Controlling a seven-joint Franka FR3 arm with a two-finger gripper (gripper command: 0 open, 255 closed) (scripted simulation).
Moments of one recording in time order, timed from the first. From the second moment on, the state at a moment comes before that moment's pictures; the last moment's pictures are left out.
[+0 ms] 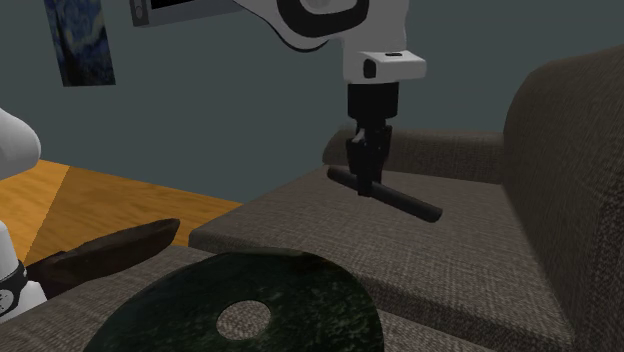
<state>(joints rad) 0.05 0.25 0.39 -1.78 -0.04 2.07 0.69</state>
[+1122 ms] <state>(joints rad) 0.00 -0.19 0.37 -2.21 0.15 2.07 0.54</state>
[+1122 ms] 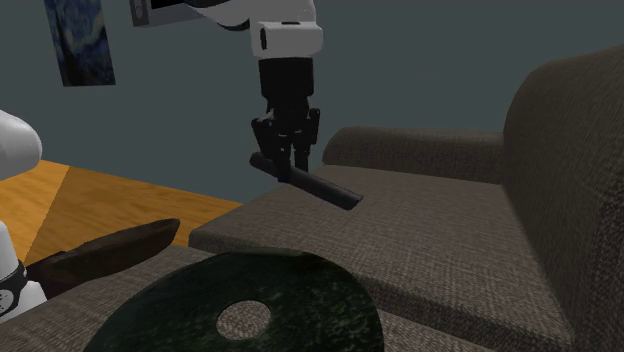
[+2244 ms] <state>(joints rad) 0.07 -0.98 0.20 -2.80 0.25 1.86 0.36</state>
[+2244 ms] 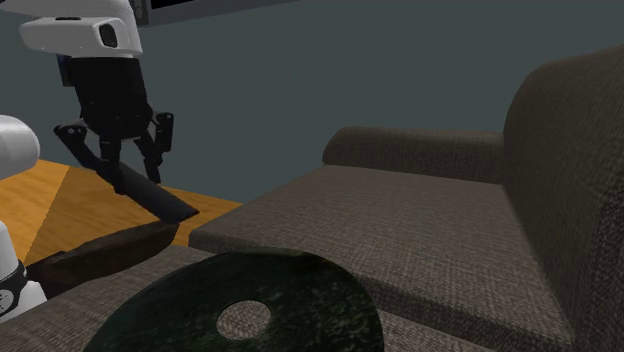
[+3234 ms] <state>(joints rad) 0.09 -1.17 0.18 -3.02 0.25 1.89 0.34</state>
